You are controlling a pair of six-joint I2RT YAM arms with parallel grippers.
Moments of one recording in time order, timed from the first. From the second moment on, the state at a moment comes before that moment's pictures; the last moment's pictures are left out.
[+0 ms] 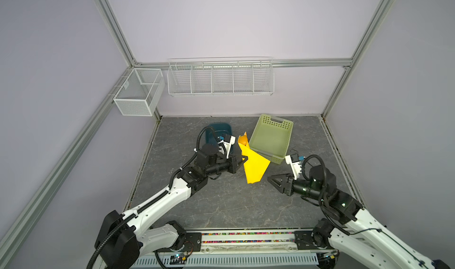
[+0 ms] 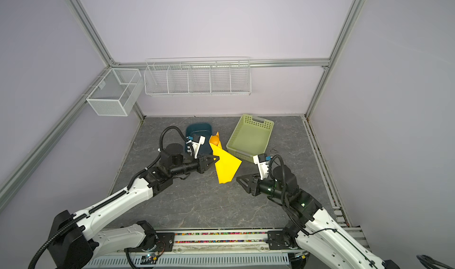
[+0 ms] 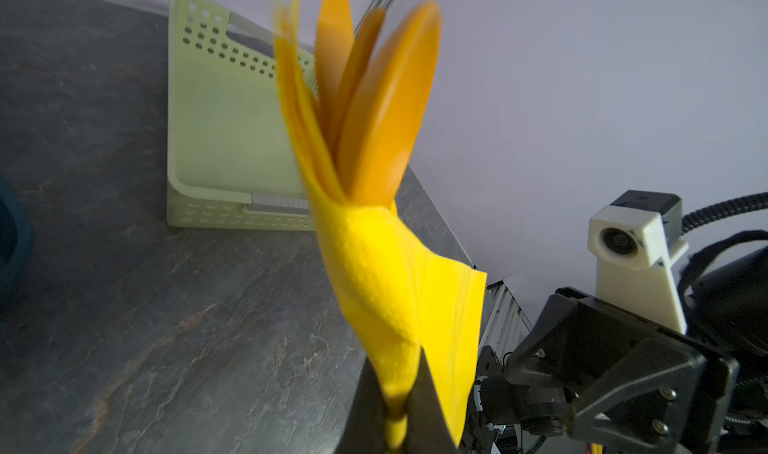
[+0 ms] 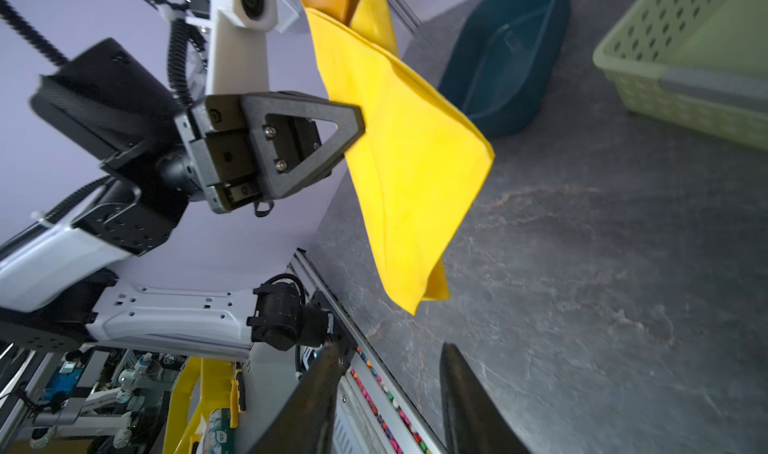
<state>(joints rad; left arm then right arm) -0.73 1.15 0.84 0.03 0.42 -0.58 0.70 0.62 0.61 -0.30 -0.38 0.70</state>
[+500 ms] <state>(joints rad) -0.73 1.08 0.99 0.05 0.56 -0.44 0.76 0.59 0.61 -0.04 -0.43 0.47</state>
